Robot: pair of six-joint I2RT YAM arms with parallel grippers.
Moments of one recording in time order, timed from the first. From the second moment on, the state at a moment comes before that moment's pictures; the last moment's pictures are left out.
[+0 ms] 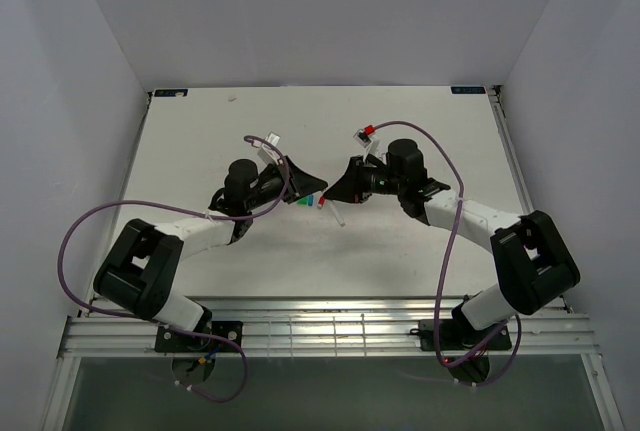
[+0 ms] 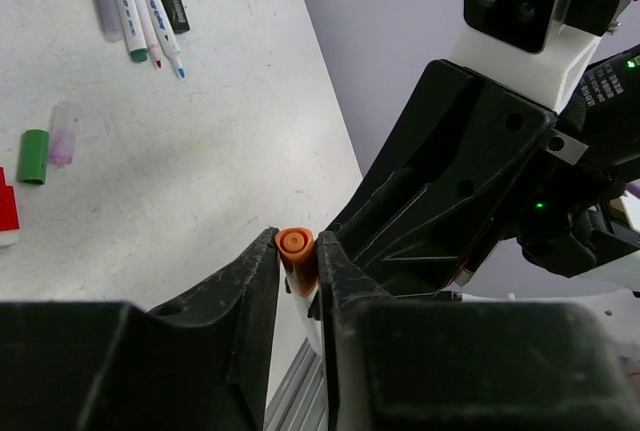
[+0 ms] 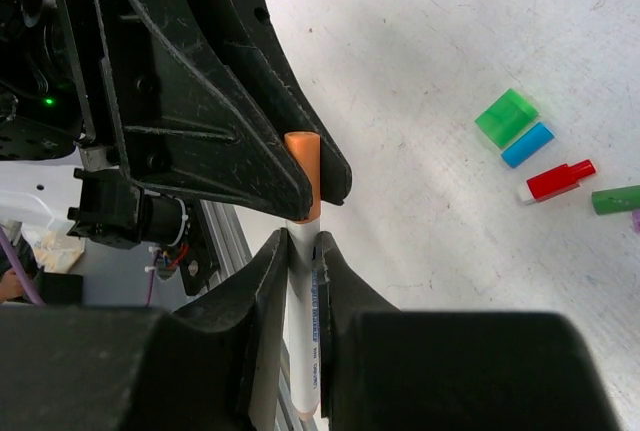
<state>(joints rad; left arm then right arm) -0.48 1.49 0.63 0.72 0.54 -0.99 0.55 1.49 0.83 0.31 -0.72 0.55</state>
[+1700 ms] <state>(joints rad) -0.42 1.33 0.54 0.67 0.47 -1.02 0.72 1.46 0.77 0.40 -0.53 0.37</state>
